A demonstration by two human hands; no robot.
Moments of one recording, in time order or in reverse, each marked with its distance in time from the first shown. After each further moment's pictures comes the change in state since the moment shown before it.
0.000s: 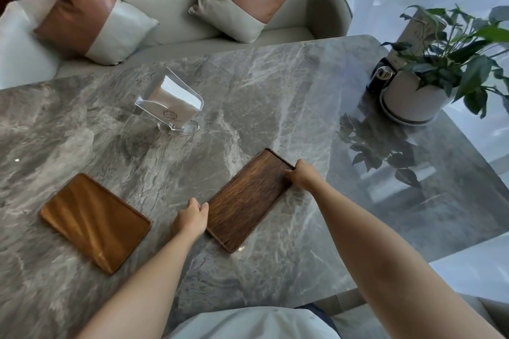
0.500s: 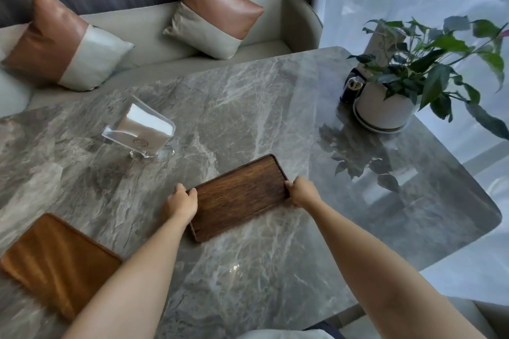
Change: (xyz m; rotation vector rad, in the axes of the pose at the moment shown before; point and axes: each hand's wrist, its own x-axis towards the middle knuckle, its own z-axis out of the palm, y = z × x) left_hand 0.040 0.084 -0.023 -0.041 0.119 -0.012; right_hand 0.006 0.038 -0.023 0.188 0.087 0.039
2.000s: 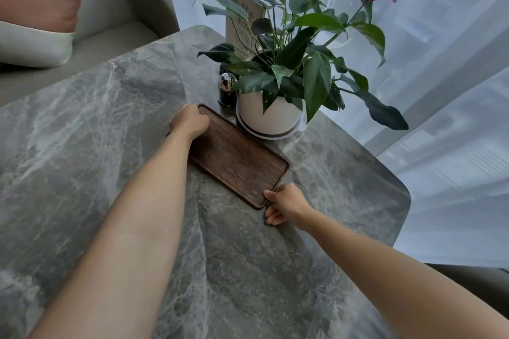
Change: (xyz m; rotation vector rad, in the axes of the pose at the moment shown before) left_hand 0.045 0.417 0.143 0.127 -0.218 0.776; right_hand 0.074 0.116 -0.139 0.756 0.009 0.380
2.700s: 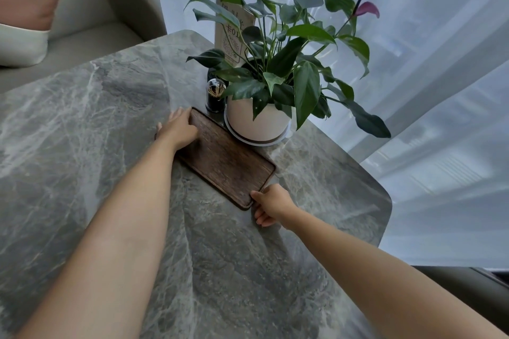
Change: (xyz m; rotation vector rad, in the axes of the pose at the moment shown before) left_hand 0.013 -0.014 0.011 0.077 -0.153 0.098; right_hand 0.001 -0.013 0.002 -0.164 0.066 -0.009
